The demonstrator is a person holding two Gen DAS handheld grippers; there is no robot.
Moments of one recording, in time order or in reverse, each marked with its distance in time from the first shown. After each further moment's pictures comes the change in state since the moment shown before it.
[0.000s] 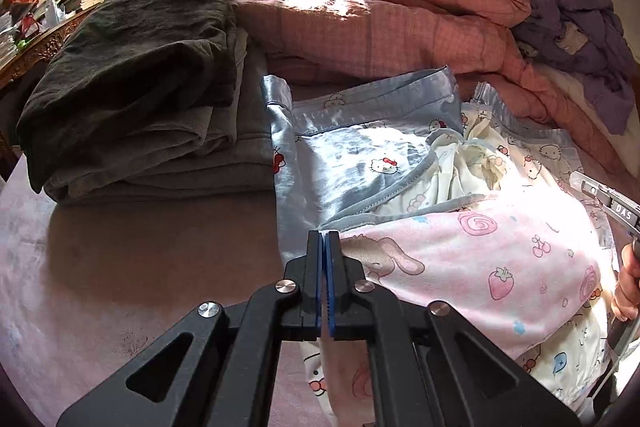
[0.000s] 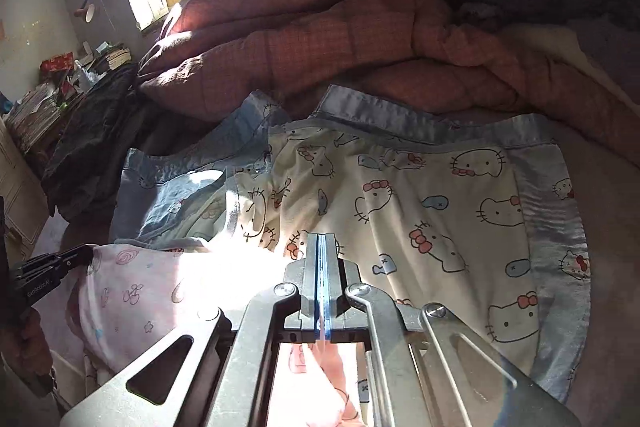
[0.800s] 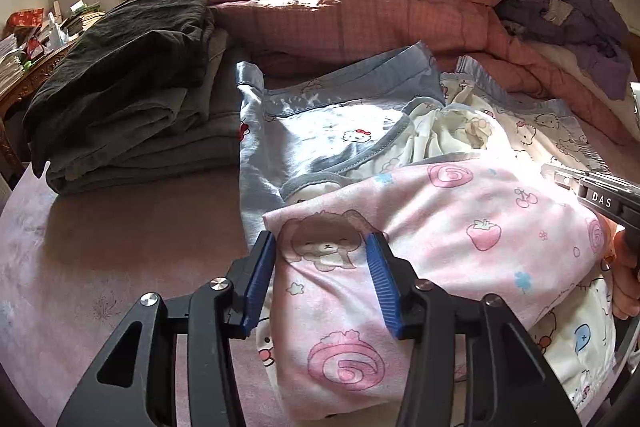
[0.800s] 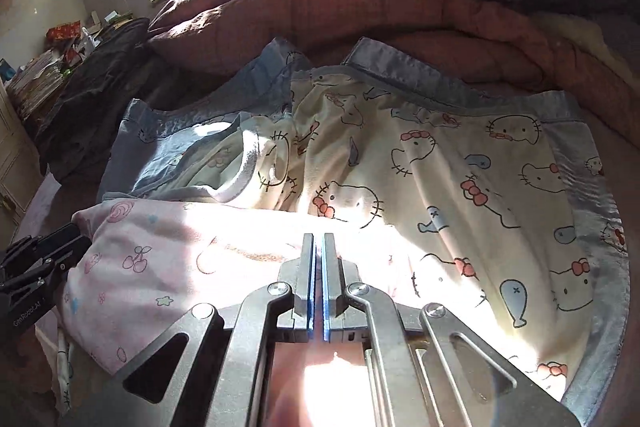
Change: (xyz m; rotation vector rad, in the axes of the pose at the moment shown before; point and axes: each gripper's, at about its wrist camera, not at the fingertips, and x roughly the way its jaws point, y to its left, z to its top) left arm 0.006 -0.034 -0.038 0.056 -0.057 0.067; right arm 0.029 0.018 -0.030 -0.055 0.061 0.005
